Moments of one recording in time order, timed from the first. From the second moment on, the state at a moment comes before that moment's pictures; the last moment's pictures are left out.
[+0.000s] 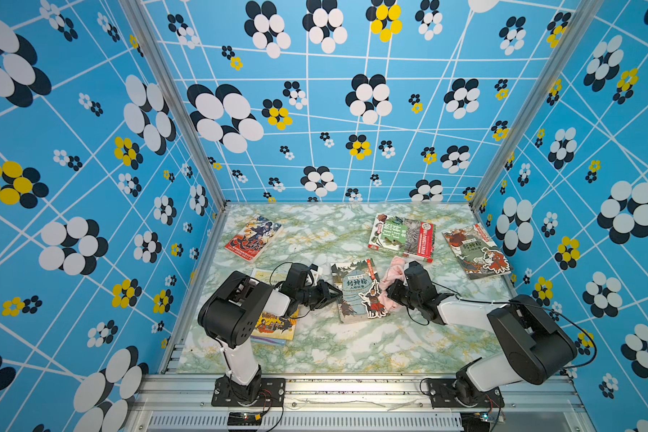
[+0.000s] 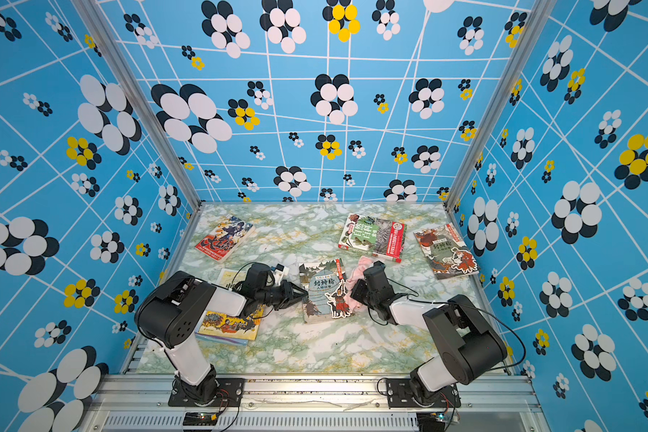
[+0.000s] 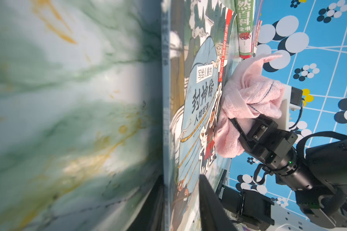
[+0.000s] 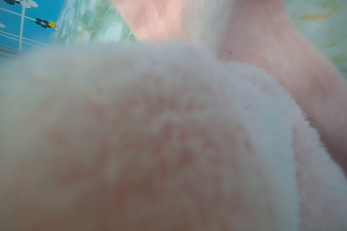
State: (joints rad) left arm -0.43 1.78 0.55 0.55 0.73 -1.01; right arm 0.48 1.52 0.50 0.23 -0.07 0.87
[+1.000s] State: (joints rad) left arm -0.32 1.27 0.91 -0.65 0.48 -0.57; right arm 0.56 1.70 0.75 0.11 -0.26 0.80
